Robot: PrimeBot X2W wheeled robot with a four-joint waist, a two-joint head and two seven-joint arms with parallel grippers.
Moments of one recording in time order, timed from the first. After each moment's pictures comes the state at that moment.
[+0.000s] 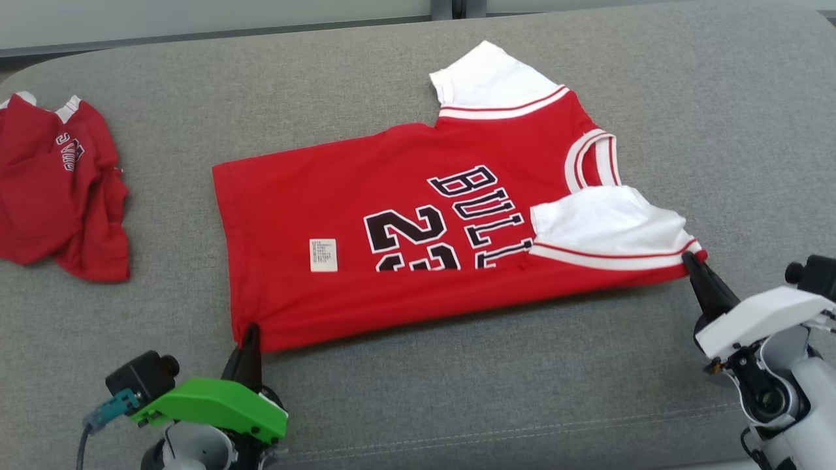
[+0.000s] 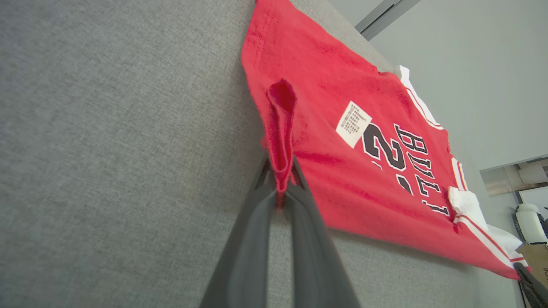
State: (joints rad) left arm -0.09 0.23 -0.34 0.12 -1.01 0.24 -0.05; right arm -0.31 -0.37 0.21 0.43 1.06 0.13 -0.02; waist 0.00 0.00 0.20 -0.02
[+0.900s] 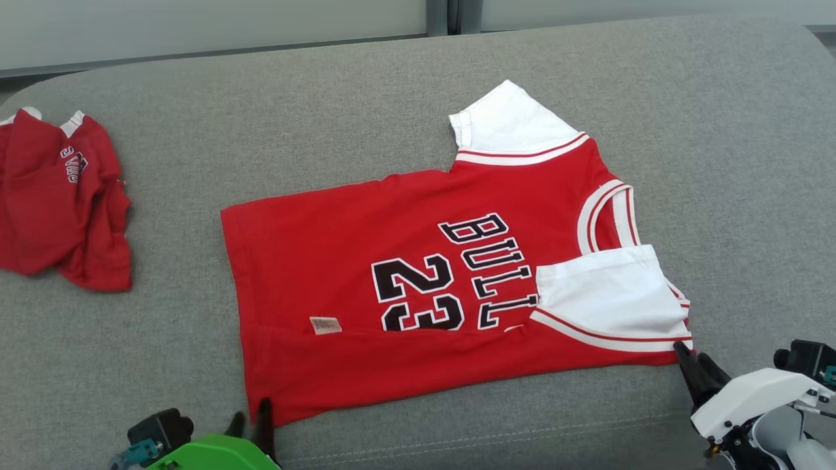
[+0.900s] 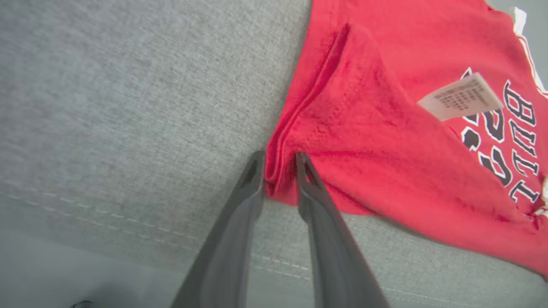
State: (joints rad) left arm 0.01 0.24 -0.40 0.26 -1.01 0.28 -0.01; right arm -0.10 -0.25 0.06 0.44 0.88 0.13 0.09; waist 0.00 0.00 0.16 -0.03
